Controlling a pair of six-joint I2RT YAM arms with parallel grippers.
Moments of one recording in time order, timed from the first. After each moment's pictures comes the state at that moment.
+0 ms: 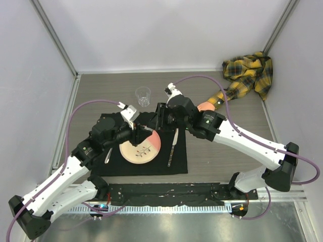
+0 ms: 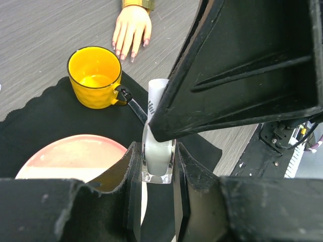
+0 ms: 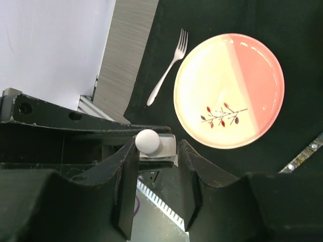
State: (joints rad) left arm -0.70 0.77 0.76 -0.24 0.26 -0.18; right arm 0.99 1.39 1.38 -0.54 0.06 0.84
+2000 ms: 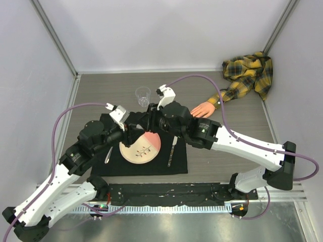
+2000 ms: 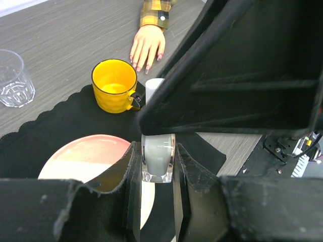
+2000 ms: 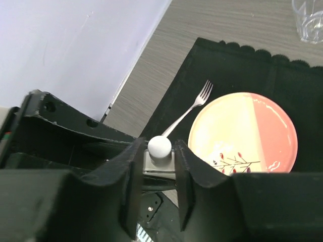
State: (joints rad) left arm -0.70 0.66 0.83 -0.37 0.18 -0.17; right arm 1.14 1.38 1.38 -0.30 0.27 0.68
